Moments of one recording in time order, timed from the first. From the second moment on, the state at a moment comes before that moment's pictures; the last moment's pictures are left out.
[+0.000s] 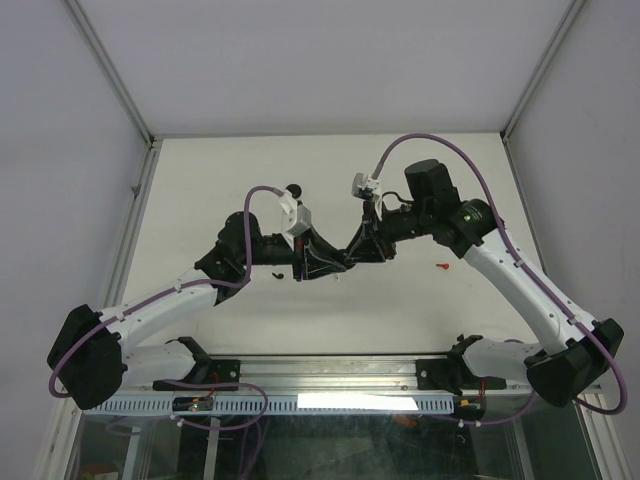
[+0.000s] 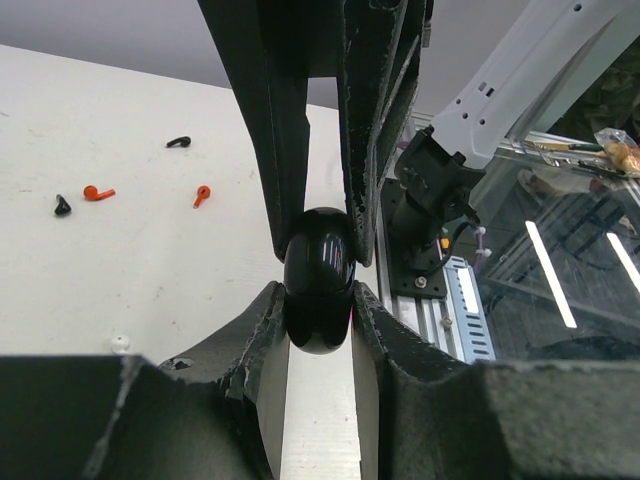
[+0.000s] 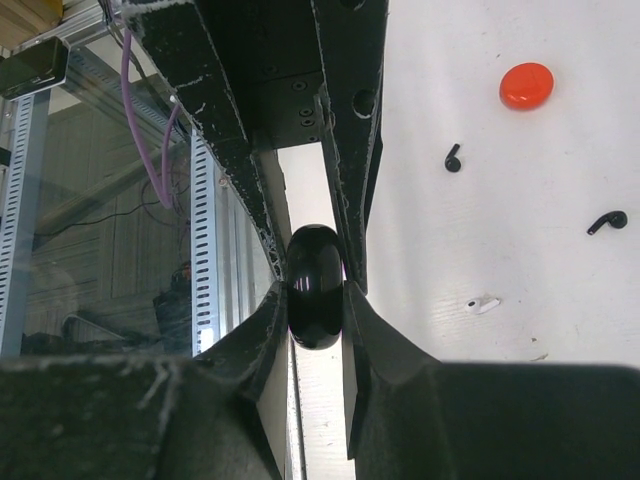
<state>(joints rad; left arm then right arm) -0.75 1.16 0.70 0.50 0.80 -0.21 0.59 1.21 1.26 -0.77 -0.91 -0.26</state>
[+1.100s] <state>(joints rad) -0.74 1.02 0.31 0.79 0.51 -0.10 0.59 1.09 1.14 -0.57 -0.45 -0.04</state>
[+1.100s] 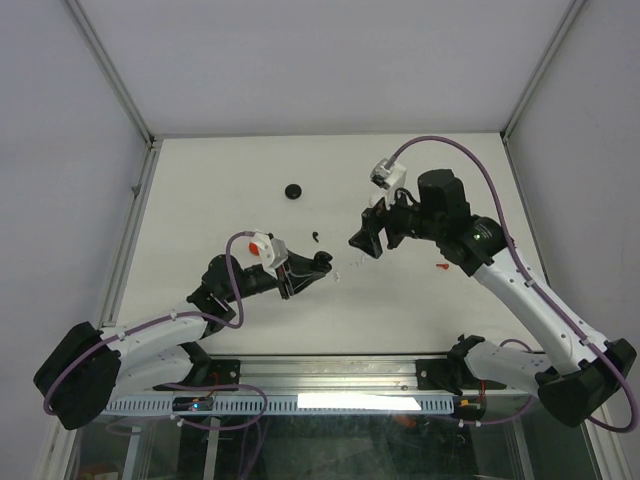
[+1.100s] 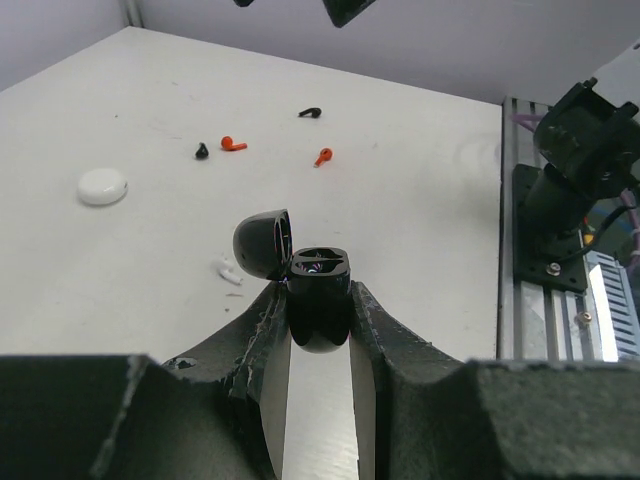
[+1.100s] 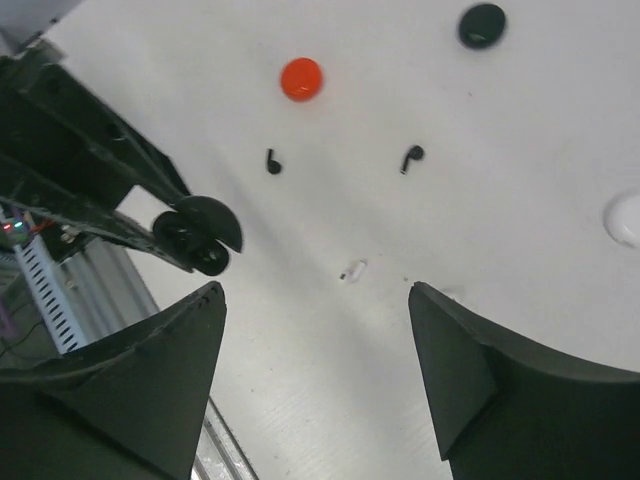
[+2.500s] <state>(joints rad) -0.74 1.13 0.17 1.08 0.18 0.01 0.08 1.89 1.28 -0.33 -0.24 0.14</state>
